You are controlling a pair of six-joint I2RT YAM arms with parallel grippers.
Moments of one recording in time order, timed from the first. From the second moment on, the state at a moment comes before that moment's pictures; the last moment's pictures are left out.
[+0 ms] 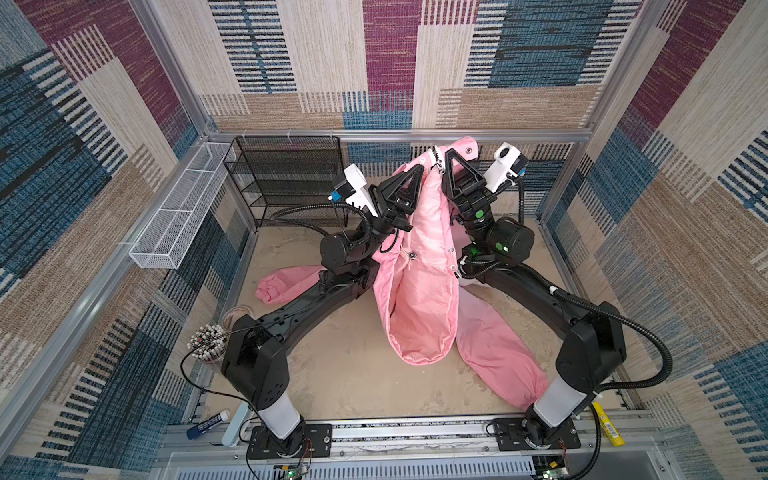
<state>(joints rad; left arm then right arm) -0.66 1.68 1.45 1.29 0.32 -0.61 0.55 1.69 1.49 1.42 -0.33 1.25</state>
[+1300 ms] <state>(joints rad) -0.66 1.69 1.46 1.29 0.29 -0.62 0.55 1.69 1.49 1.42 -0.33 1.27</state>
